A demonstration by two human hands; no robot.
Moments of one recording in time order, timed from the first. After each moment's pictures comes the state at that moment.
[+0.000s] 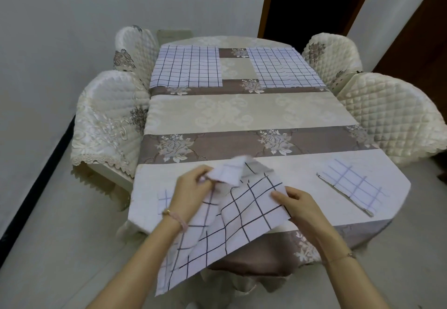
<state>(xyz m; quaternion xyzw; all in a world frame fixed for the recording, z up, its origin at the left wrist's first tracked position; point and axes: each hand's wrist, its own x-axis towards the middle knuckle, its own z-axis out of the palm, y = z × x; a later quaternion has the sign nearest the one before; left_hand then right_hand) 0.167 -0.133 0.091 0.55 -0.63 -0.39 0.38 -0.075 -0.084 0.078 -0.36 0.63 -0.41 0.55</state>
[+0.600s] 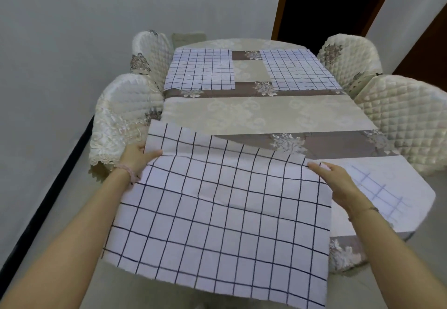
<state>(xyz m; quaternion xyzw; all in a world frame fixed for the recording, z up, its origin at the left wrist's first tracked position) 0.281 -0.210 0.112 0.68 -0.48 -0.40 0.38 -0.137 -0.159 0.084 -0.36 0.69 -0.43 0.46</state>
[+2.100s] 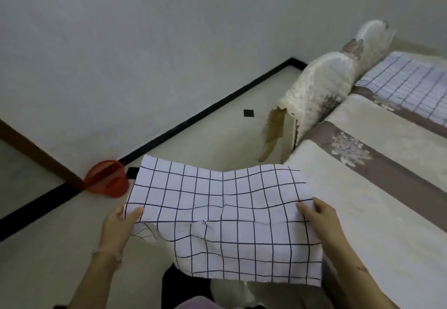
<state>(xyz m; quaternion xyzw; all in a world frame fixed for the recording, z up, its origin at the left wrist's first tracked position) 0.400 0.223 0.001 0.80 0.03 -0.24 0.55 0.135 -0.088 0.008 -0.68 0.50 -0.16 0.52</state>
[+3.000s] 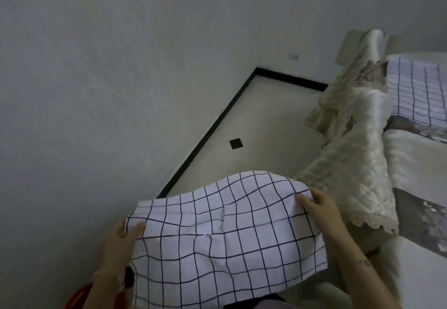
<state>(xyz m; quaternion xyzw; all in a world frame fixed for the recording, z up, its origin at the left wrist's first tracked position) 0.787 -0.016 0.013 0.80 -0.08 -0.31 0.50 0.473 -0.245 0.024 -0.58 0.55 -0.27 0.54</state>
